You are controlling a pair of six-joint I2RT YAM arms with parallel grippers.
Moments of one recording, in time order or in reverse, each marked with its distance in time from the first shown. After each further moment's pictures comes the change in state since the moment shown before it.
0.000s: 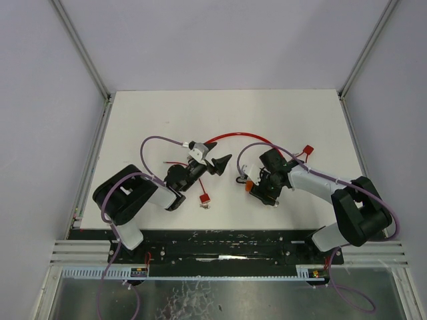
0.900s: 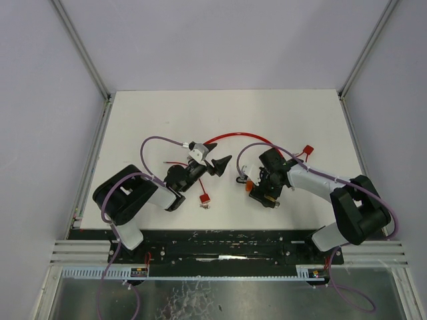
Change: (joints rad) left arm 0.000 0.000 -0.007 0.000 0.010 -0.002; right arm 0.000 0.014 0.013 -0.027 0.007 -0.011
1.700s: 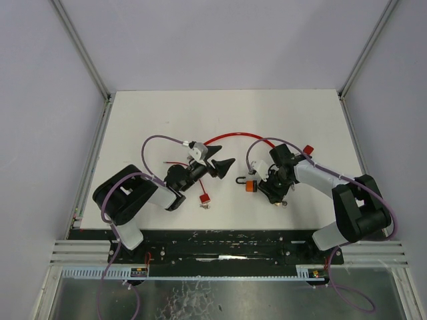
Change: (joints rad) left arm 0.000 0.000 0.004 0.001 0.075 -0.104; right arm -0.131 0.005 0.016 -0.066 -0.064 -0.020
